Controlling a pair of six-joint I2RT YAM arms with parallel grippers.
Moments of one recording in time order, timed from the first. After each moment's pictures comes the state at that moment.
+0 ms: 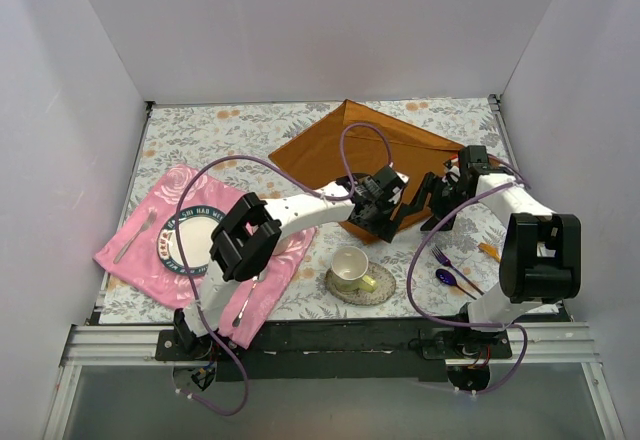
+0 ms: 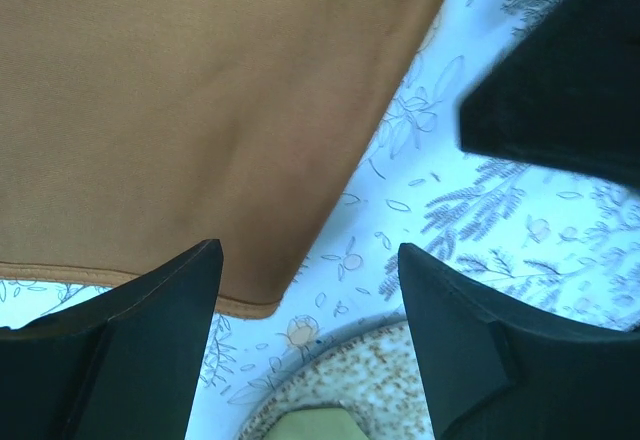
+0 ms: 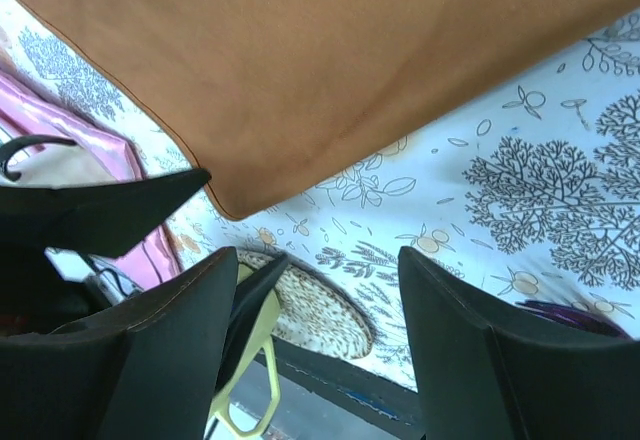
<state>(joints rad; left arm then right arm) -0.99 2.16 1.75 -0.63 -0.02 -0.38 0.01 1.58 0.99 -0.68 -0.53 0.46</state>
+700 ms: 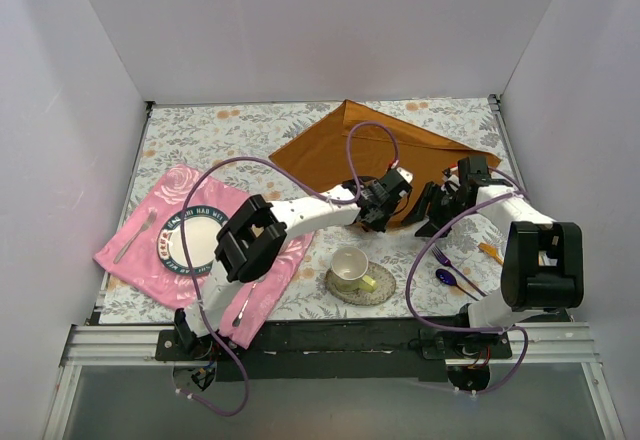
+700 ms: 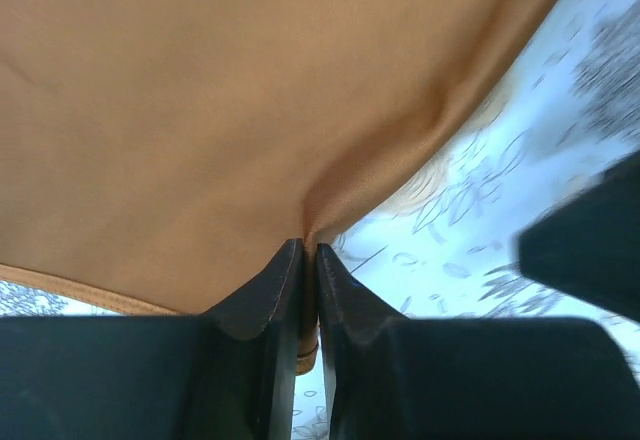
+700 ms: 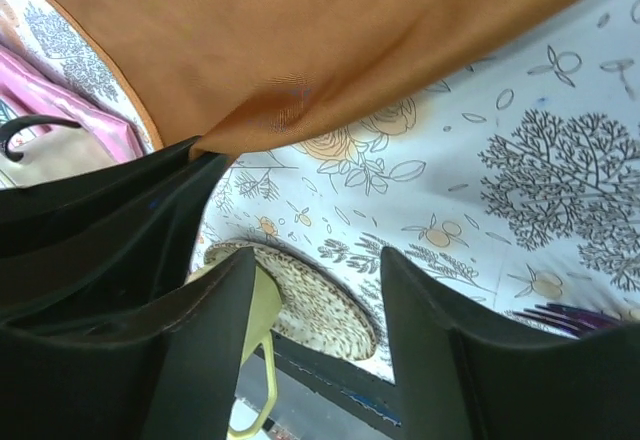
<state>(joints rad) -1.02 2.19 1.76 -0.58 -0.24 -0.32 0.01 1.51 0.87 -0.61 -0.57 0.48</state>
